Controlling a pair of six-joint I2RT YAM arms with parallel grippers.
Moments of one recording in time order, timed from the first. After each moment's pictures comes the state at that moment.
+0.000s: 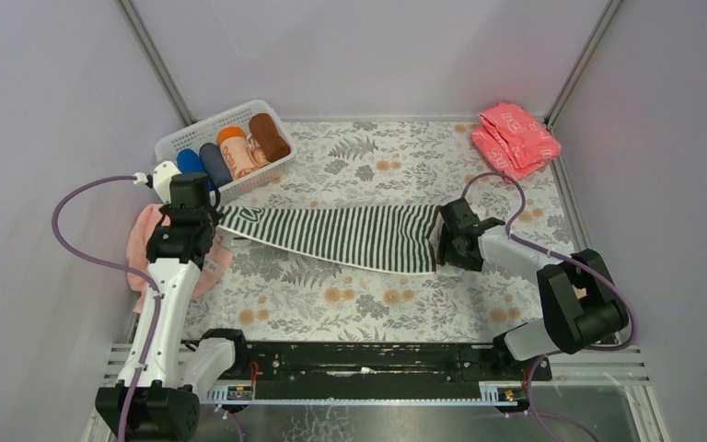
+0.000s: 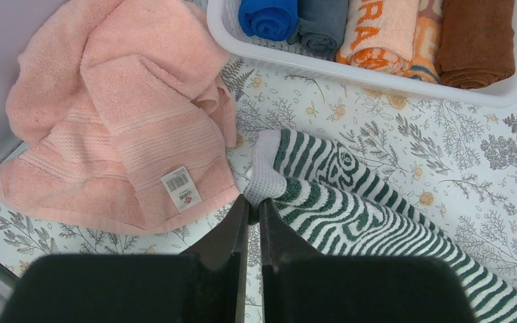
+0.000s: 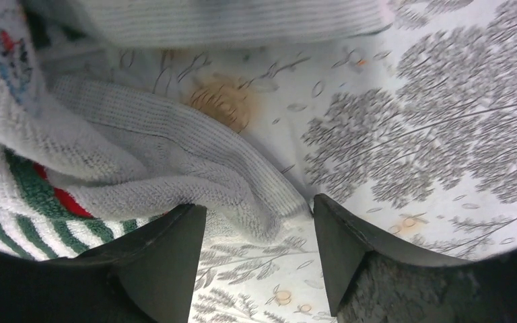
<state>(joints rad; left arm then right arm) 0.02 0.95 0.99 -0.71 -0.46 -0.55 0.42 1.45 0.72 -0.52 0.24 0.61</state>
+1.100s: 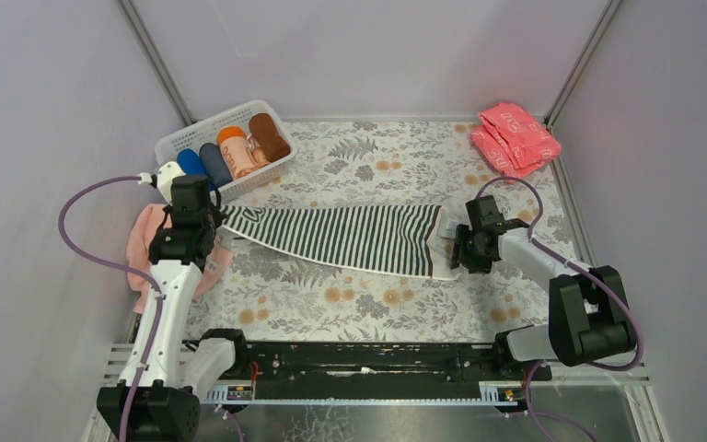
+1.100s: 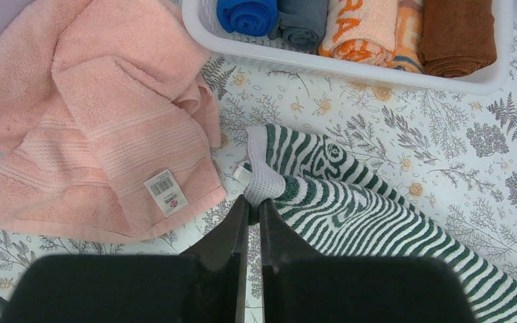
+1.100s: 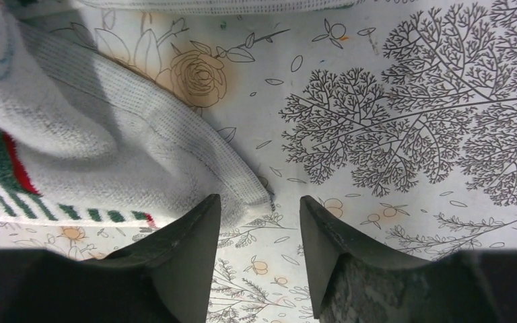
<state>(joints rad) 0.02 0.94 0.95 -0.65 -0.40 -0.53 0.23 1.36 0.70 -0.56 0.01 0.45</state>
